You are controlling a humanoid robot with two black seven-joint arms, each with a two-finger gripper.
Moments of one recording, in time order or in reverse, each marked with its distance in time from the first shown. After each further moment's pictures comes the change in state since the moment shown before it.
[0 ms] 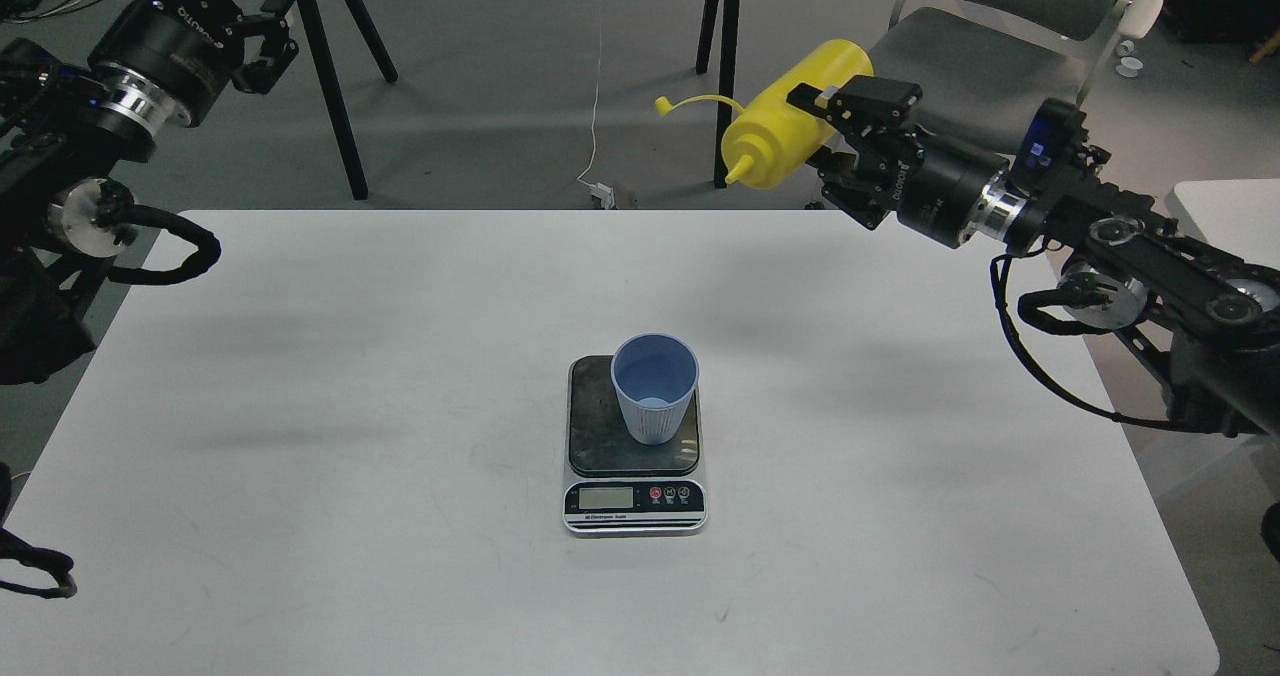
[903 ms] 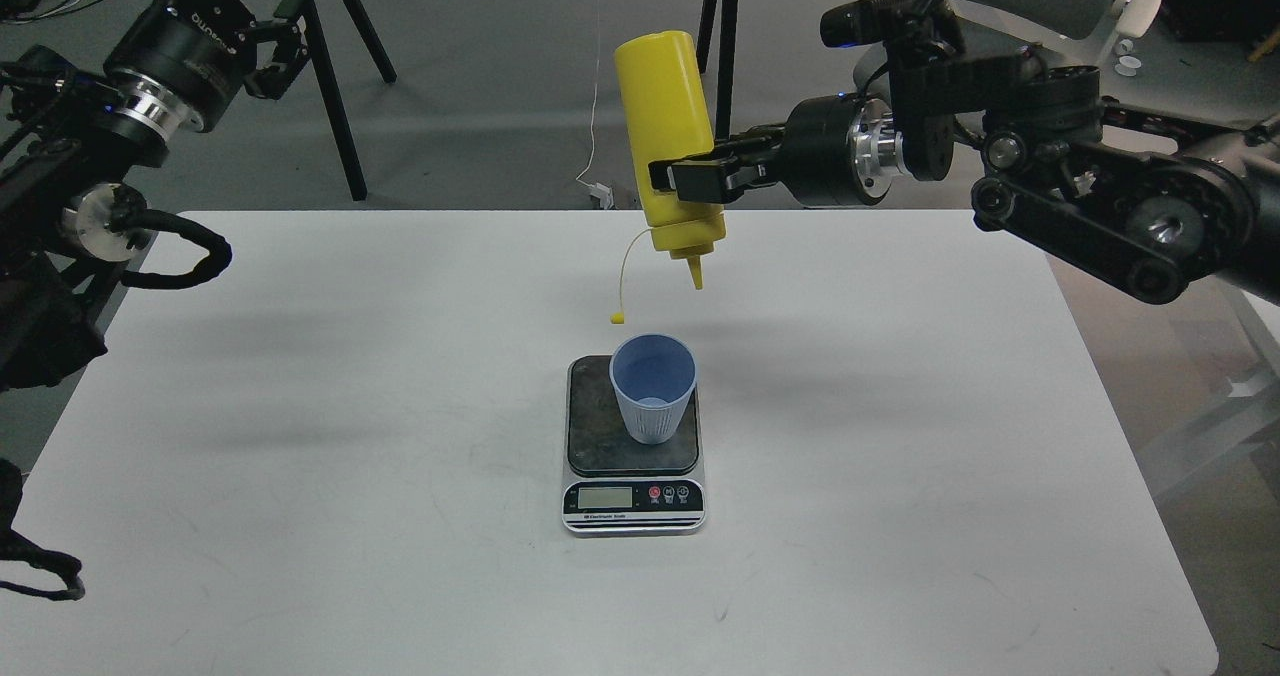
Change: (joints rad) left arm 0.009 -0.006 -0.004 0.000 0.000 0.000 0.000; right arm 0.262 0.014 -0.180 0.240 -0.674 -0.083 -0.081
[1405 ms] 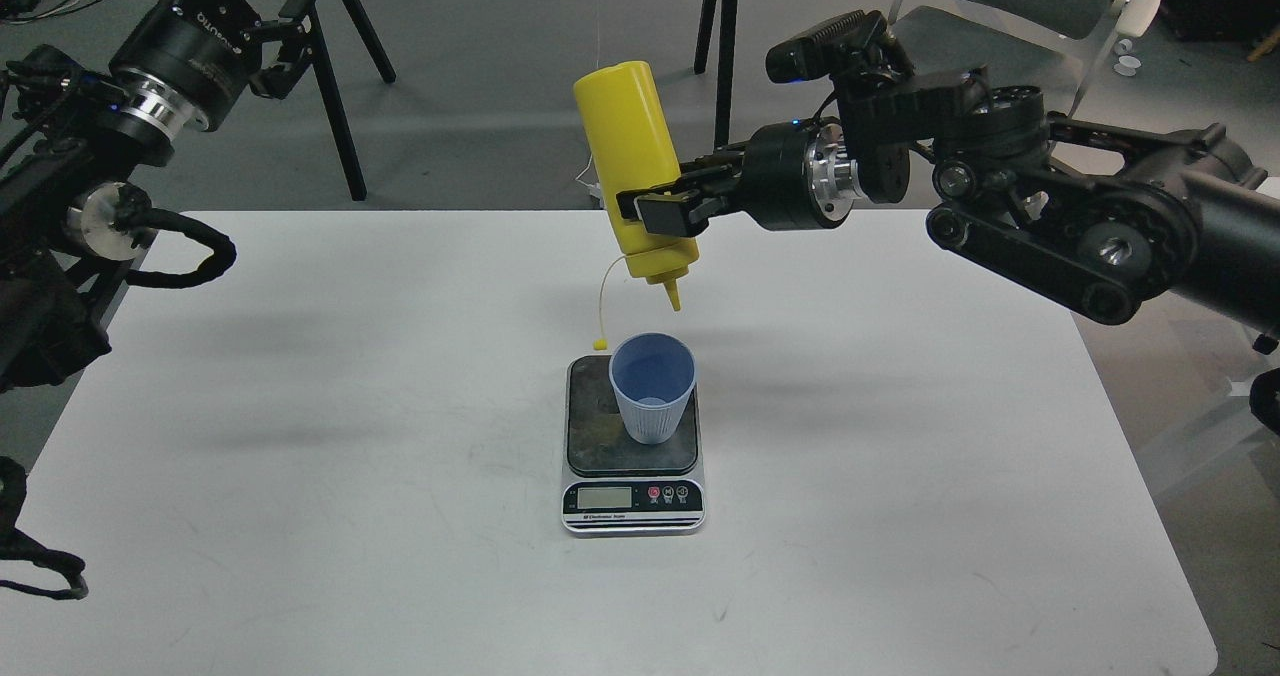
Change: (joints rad) left arm -0.004 -0.003 0.002 0.000 0.000 0.000 0.000; right arm -0.015 0.070 -0.003 0.005 -0.066 -0.008 -0.021
